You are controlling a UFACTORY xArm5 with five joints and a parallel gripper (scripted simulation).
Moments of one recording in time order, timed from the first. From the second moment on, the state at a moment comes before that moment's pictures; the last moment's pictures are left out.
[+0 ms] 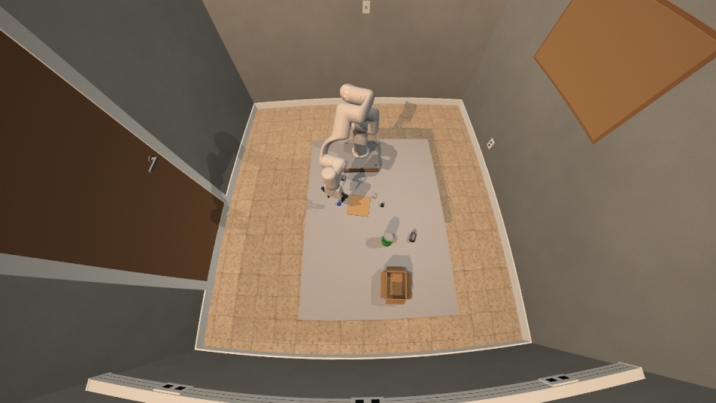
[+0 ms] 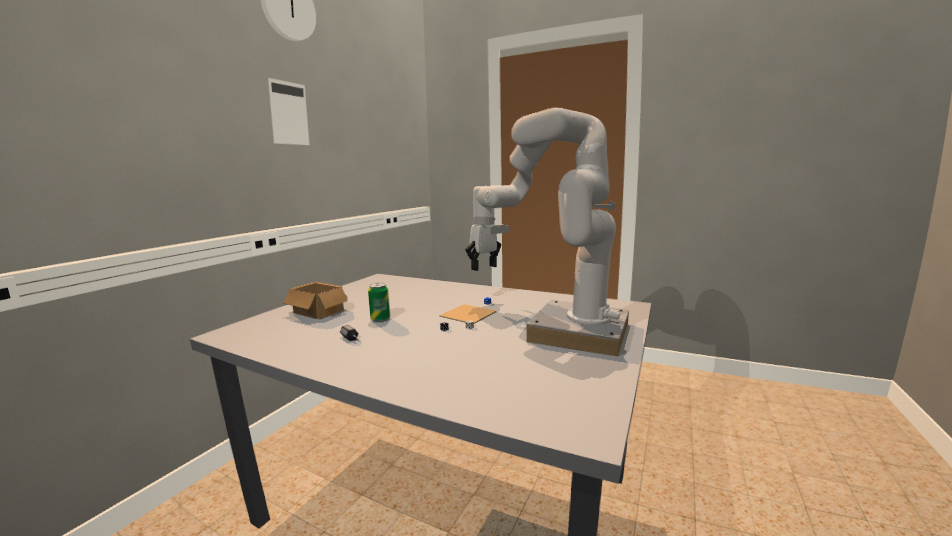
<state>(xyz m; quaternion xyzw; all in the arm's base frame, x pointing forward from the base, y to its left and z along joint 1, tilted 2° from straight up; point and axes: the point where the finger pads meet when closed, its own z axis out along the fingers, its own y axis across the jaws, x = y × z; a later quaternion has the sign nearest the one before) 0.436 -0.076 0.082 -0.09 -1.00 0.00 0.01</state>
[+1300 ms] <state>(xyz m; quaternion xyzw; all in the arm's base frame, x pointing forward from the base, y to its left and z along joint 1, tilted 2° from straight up) 0.420 -0.075 0.039 -0.19 -0.98 0.00 0.01</state>
